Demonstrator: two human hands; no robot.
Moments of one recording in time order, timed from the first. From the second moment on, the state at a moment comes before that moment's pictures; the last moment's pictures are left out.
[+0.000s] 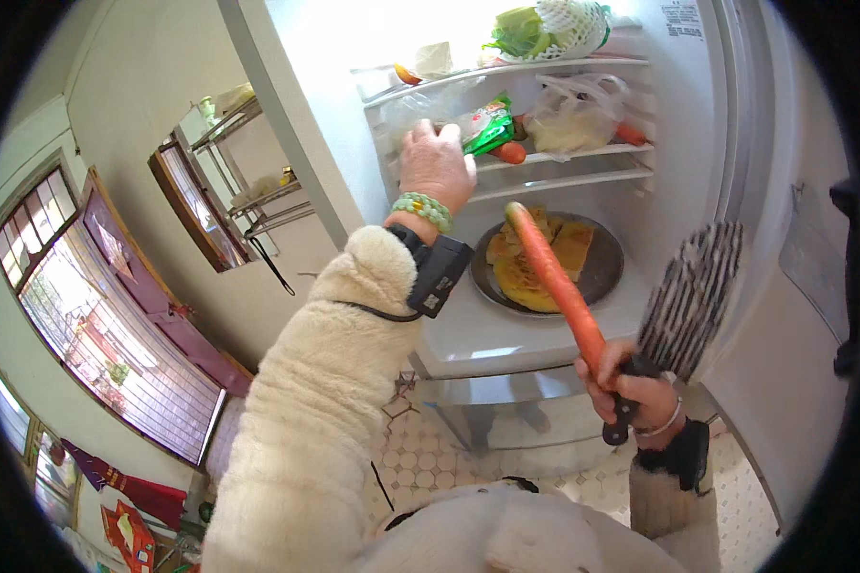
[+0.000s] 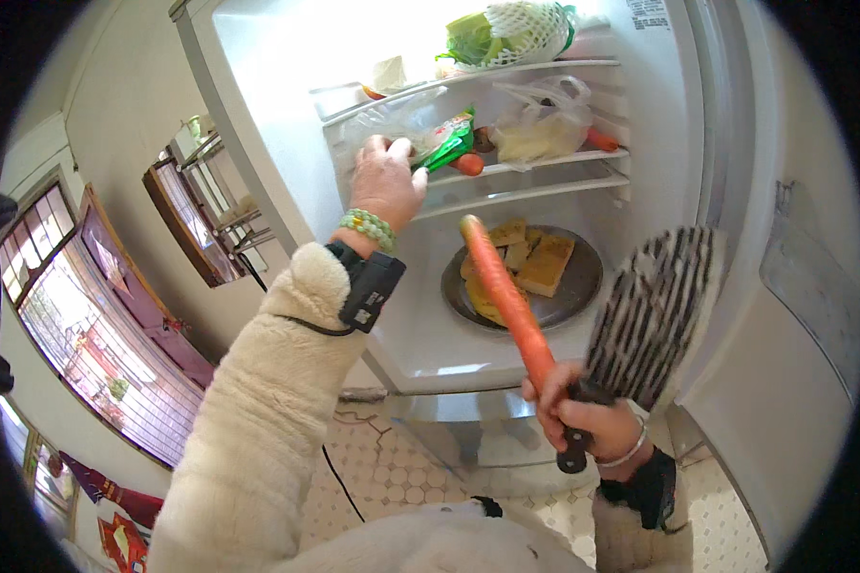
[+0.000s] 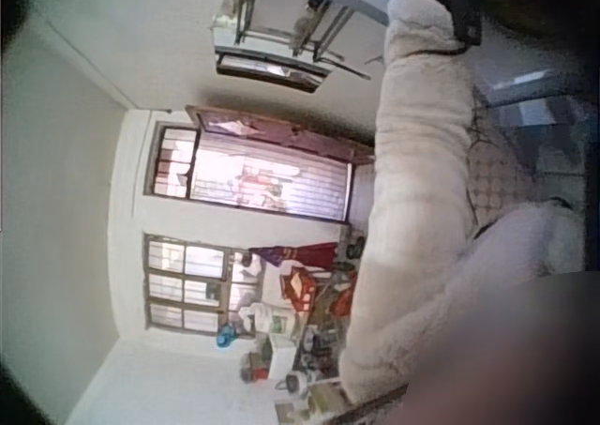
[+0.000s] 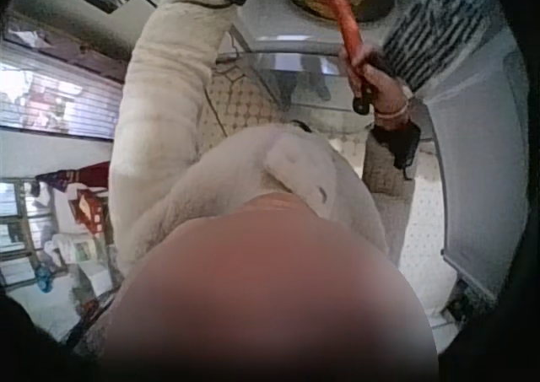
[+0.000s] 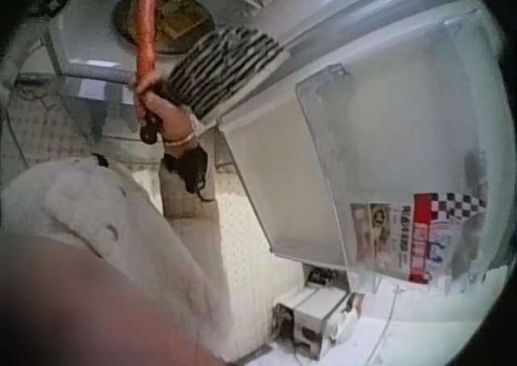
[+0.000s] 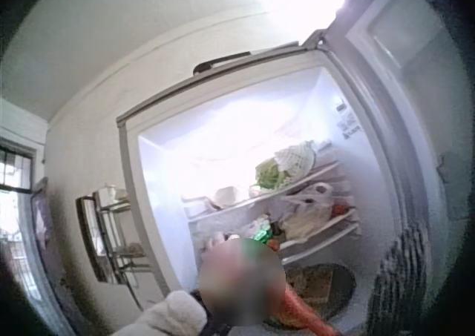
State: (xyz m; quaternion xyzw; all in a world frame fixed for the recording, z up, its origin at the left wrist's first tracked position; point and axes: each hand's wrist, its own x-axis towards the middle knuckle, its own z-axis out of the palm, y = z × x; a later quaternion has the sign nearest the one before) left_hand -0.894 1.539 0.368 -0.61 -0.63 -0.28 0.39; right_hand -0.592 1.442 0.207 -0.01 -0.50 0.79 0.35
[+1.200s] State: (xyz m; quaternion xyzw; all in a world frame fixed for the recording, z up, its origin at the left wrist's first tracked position) left_hand -0.858 1.508 0.343 -0.73 -0.40 -0.51 0.21; right_hand -0.568 1.412 0.165 -0.10 -0.45 0.81 0.35
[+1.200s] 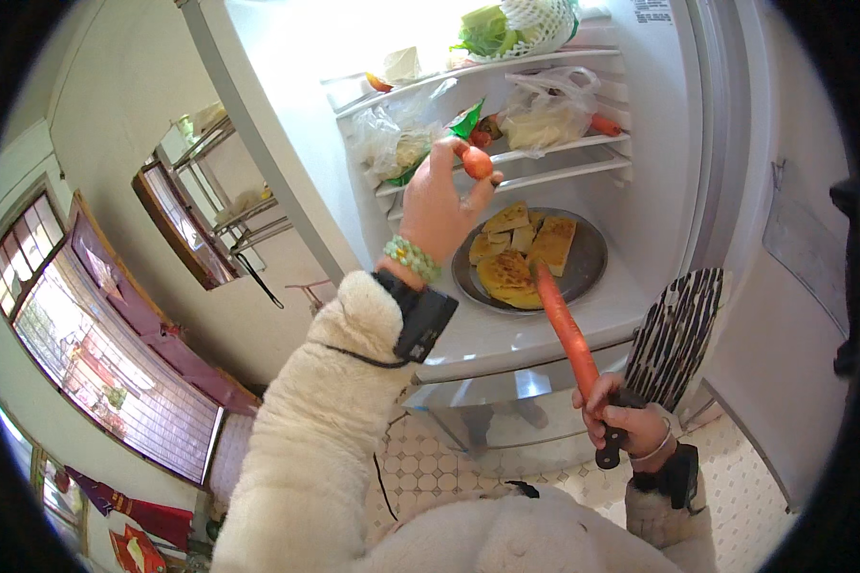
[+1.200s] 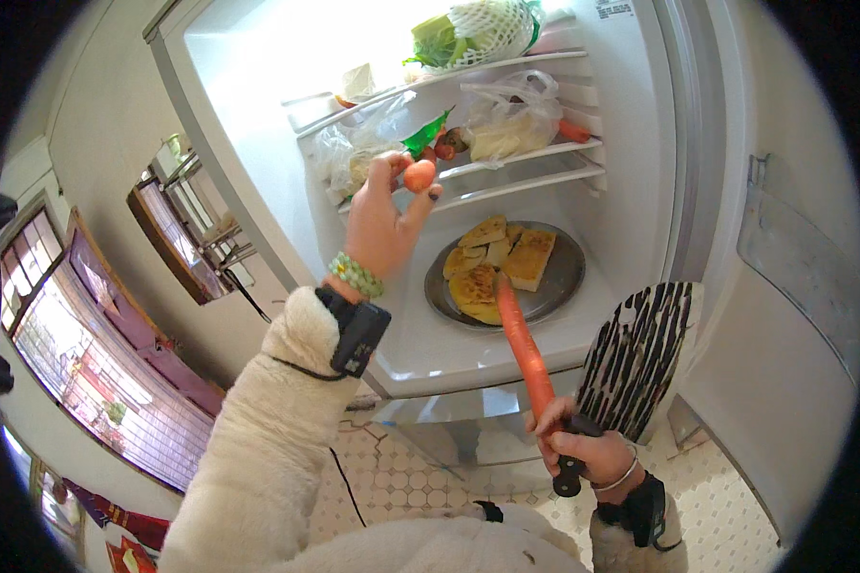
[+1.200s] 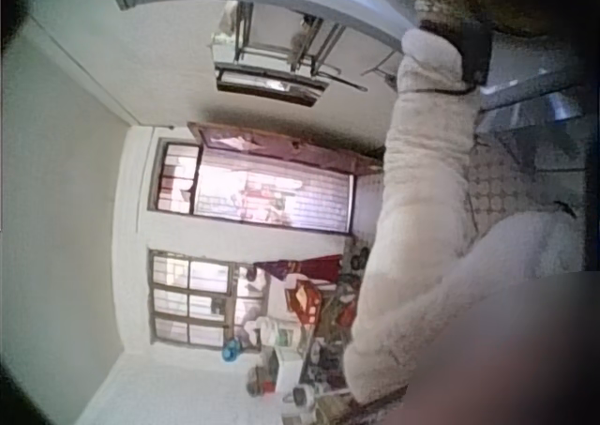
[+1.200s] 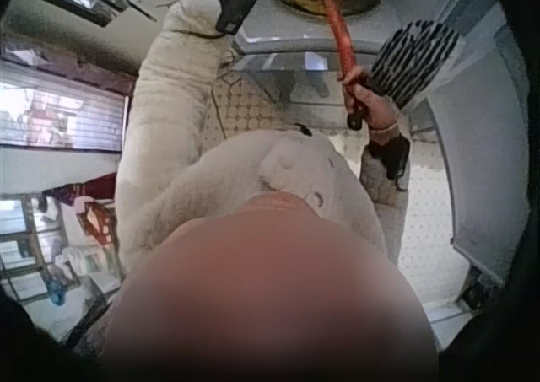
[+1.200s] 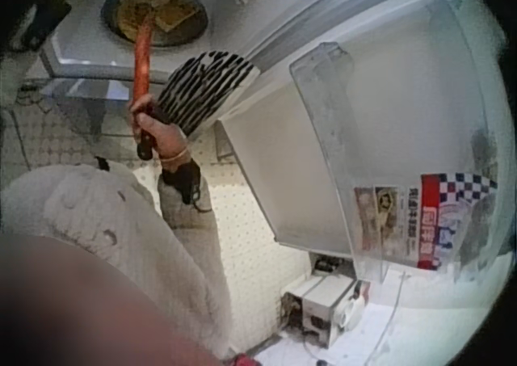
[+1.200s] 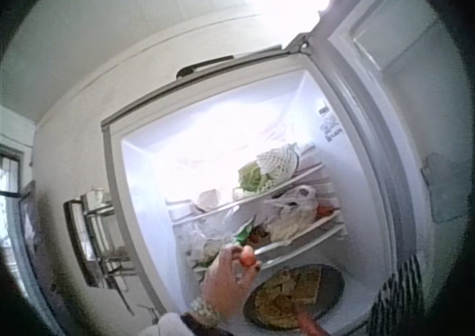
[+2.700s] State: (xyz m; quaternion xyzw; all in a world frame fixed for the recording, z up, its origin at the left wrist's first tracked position) left_hand -0.844 1.630 0.403 -0.66 -0.68 0.06 0.31; right_hand -0.527 1.376 0.147 -0.19 -0.49 0.79 0.30
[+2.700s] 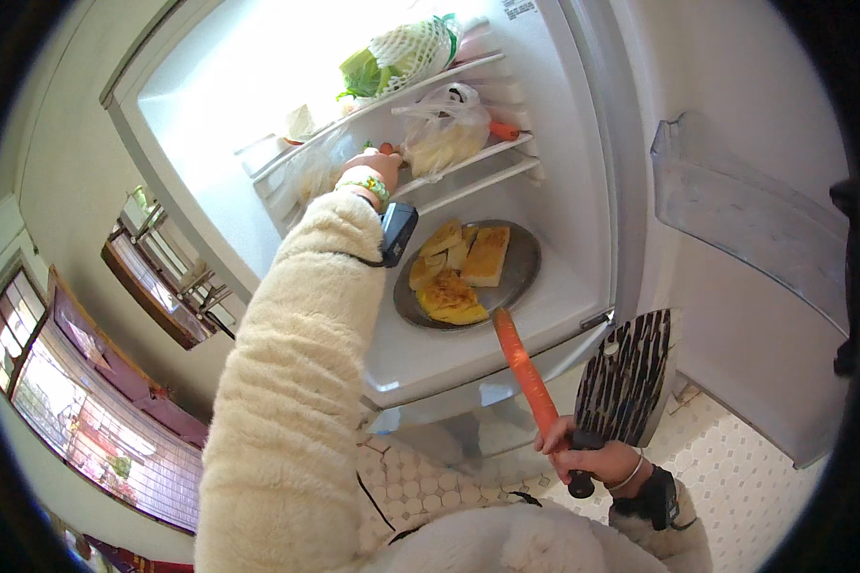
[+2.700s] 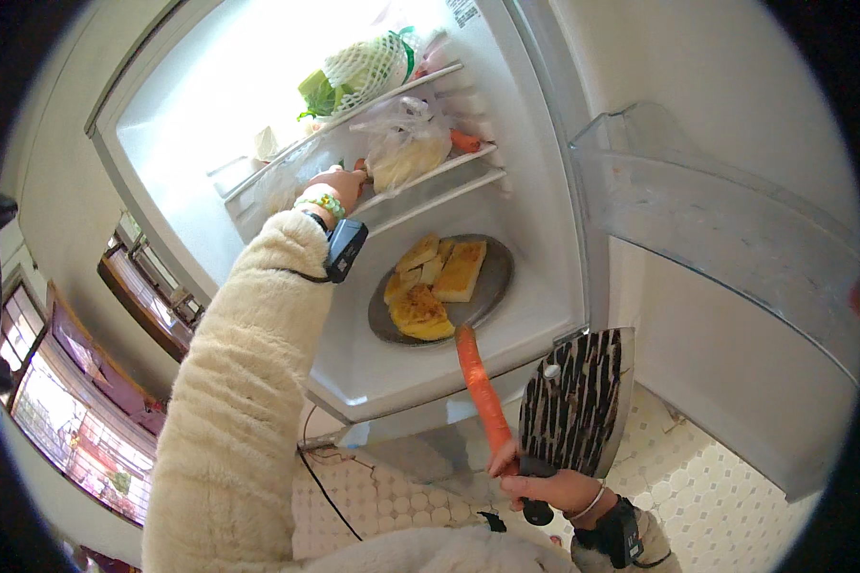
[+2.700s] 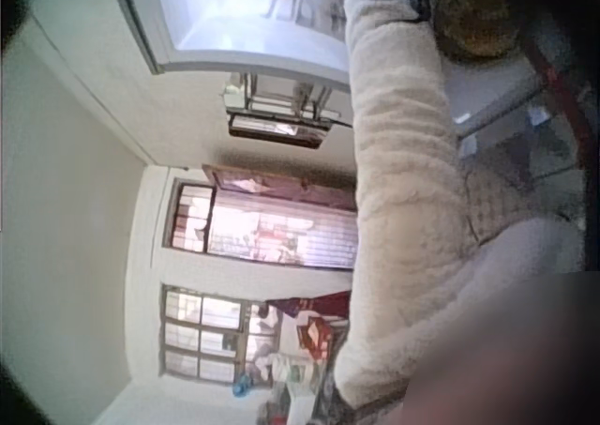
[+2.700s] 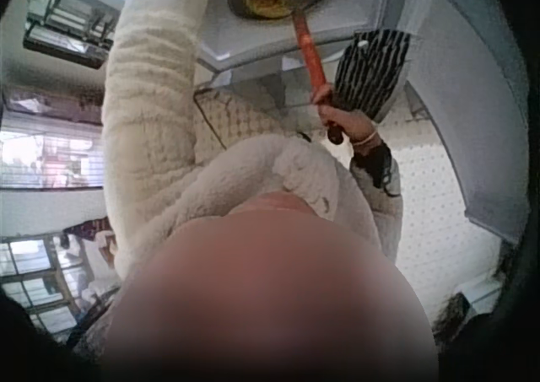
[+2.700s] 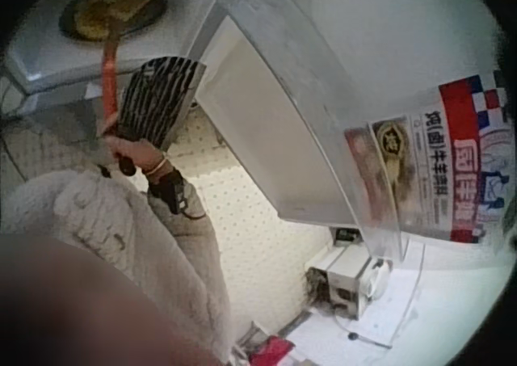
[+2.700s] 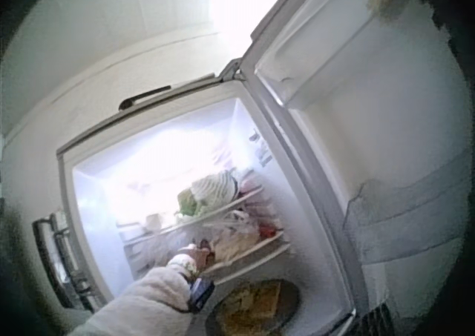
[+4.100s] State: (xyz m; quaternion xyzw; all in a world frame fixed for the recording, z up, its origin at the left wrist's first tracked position) left_hand -0.825 1.475 0.307 -0.48 -0.36 -0.77 -0.22; right_hand -0.556 1.376 0.159 -0.15 -0.48 0.79 0.35
